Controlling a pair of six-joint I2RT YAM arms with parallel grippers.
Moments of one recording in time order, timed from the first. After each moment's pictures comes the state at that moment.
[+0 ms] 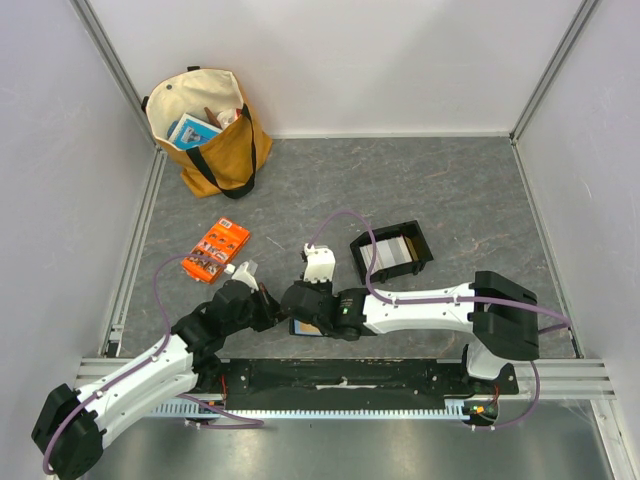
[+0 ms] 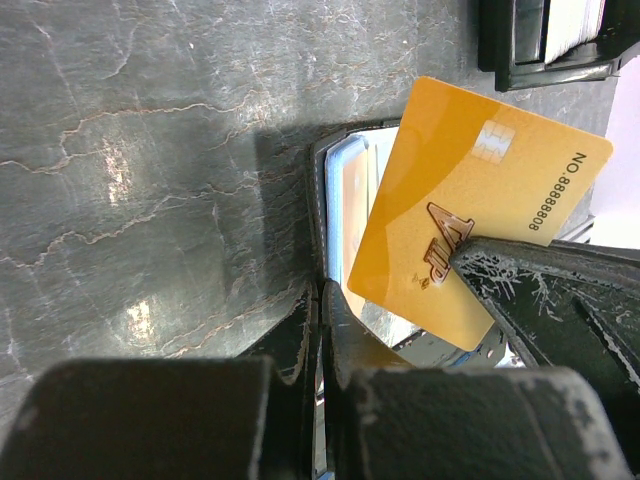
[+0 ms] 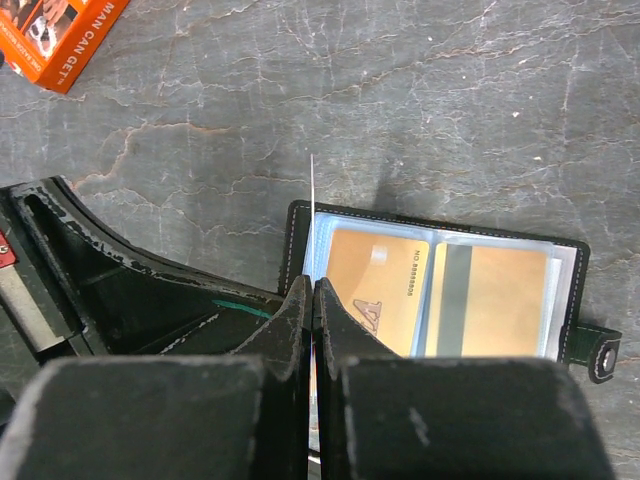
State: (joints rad) left arm -0.71 0.62 0.17 -0.19 0.09 -1.01; right arm 1.34 1.67 1.10 -0.30 0.67 0.99
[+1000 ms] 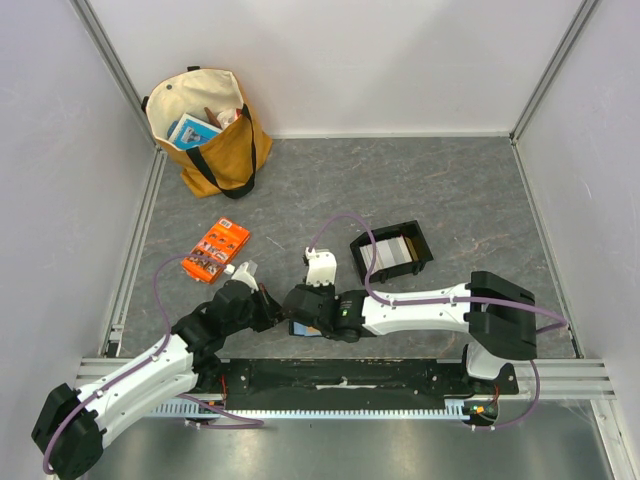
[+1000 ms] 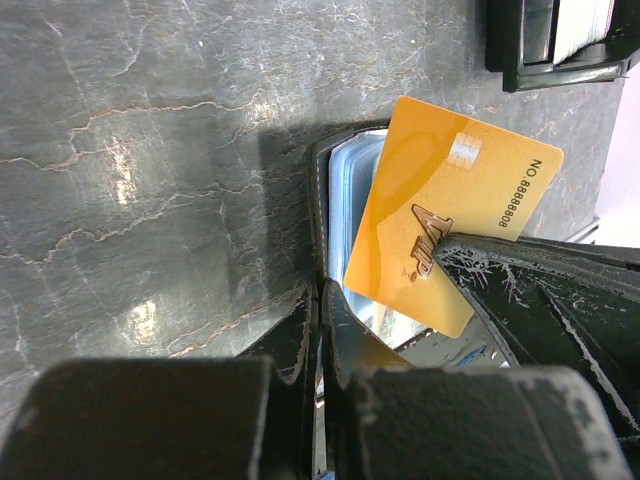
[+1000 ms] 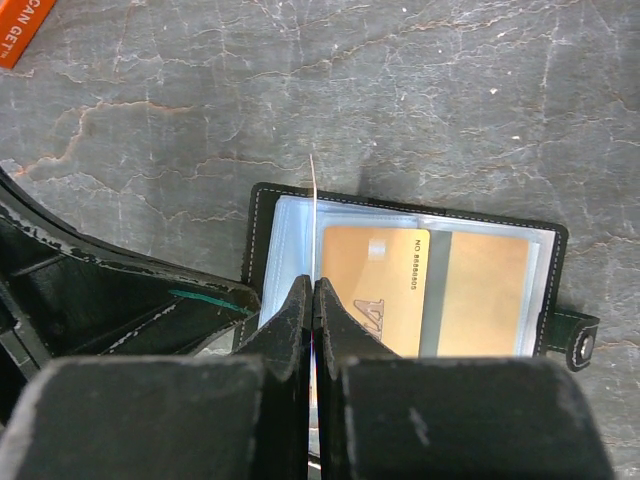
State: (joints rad) left arm -0.71 0.62 0.17 -0.19 0.08 -1.01; right arm 1.34 1.68 1.08 -0.31 0.66 1.00
